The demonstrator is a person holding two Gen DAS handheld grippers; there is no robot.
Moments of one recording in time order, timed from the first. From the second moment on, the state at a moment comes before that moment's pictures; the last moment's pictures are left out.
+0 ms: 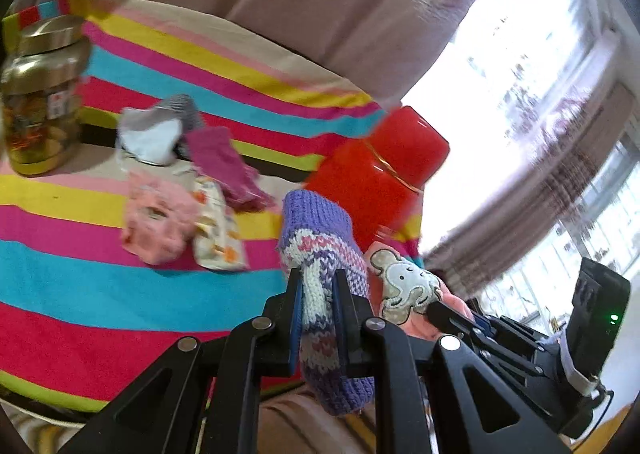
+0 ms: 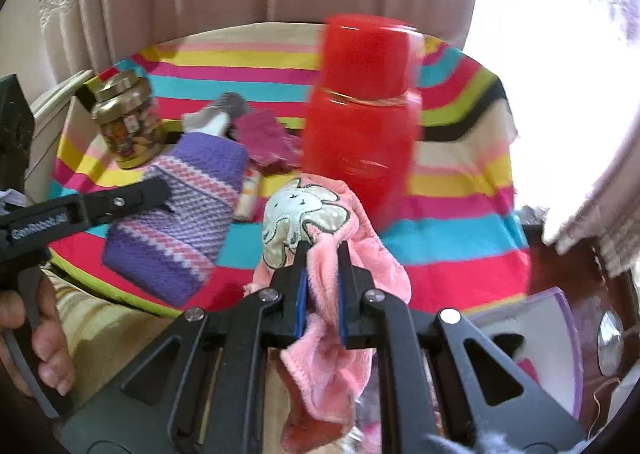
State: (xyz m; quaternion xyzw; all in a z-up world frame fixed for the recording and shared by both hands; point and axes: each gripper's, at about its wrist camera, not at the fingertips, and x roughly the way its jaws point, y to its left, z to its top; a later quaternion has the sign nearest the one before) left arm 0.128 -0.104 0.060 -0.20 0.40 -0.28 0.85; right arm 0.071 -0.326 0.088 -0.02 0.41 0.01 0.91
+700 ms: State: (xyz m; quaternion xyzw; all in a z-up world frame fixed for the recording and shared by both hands) left arm 0.073 -0.254 0.070 -0.11 0.42 -0.42 0.80; right arm -0.007 -0.494 0.085 0.05 0.42 -0.16 0.89
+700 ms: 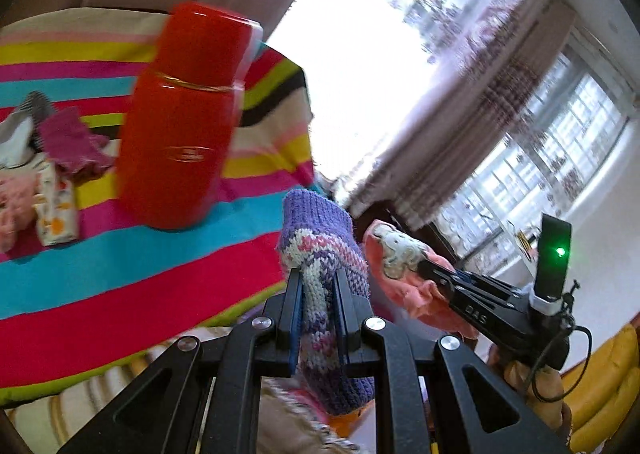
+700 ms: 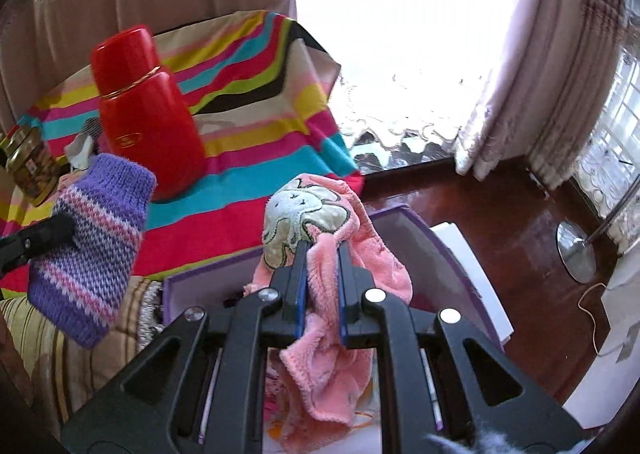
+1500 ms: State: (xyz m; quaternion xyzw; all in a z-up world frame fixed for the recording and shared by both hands) left arm 0.073 -0.258 0.056 -0.10 0.46 -0.41 0.78; right arm -0.006 -0.496 0.079 0.06 0.42 -0.15 0.89
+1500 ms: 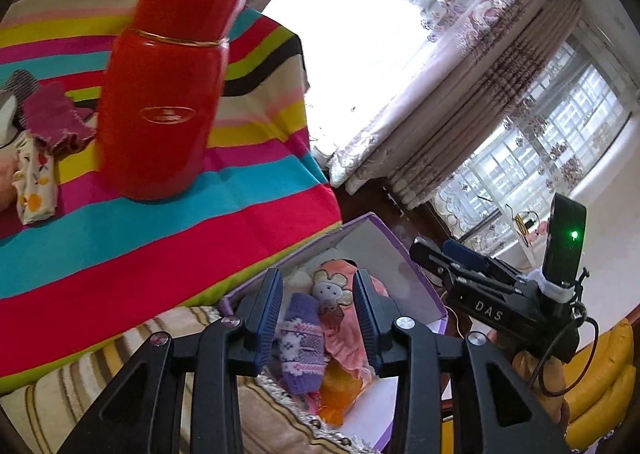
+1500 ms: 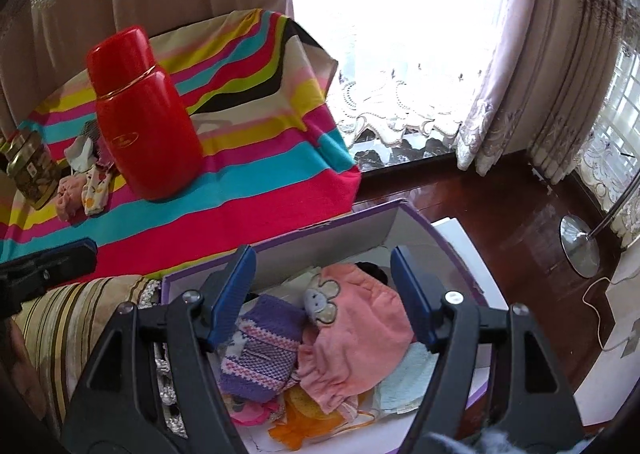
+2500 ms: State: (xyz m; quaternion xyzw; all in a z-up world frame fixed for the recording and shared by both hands) left arm 0.157 -0.067 0.039 -0.22 0.43 -0.23 0.84; right arm 0.070 -0.311 0.051 -0.03 0.47 0.03 0.88
